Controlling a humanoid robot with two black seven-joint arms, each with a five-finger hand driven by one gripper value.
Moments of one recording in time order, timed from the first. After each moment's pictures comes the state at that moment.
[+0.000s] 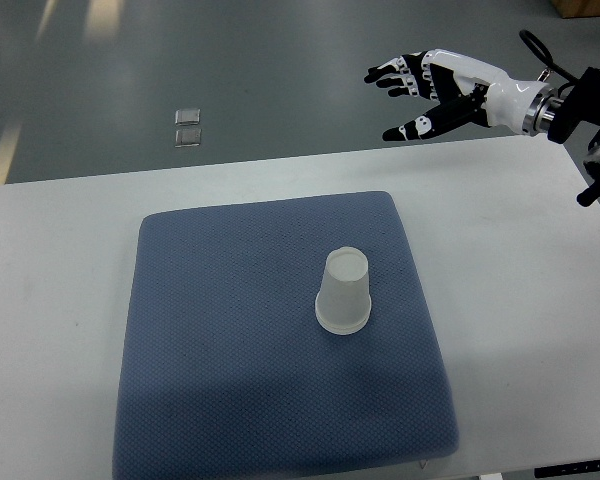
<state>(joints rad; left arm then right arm) -0.05 0.00 -0.12 -0.14 0.11 0.06 0.10 0.98 -0.61 0.48 1.14 -0.59 0.17 0.17</state>
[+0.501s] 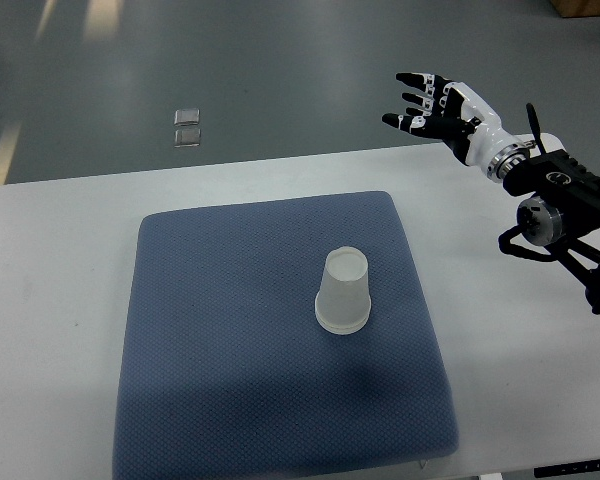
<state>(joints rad) -0.05 0.00 -0.12 -0.14 0.11 0.06 0.10 0.74 -0.38 0.69 1.05 -0.46 -0.10 0.17</state>
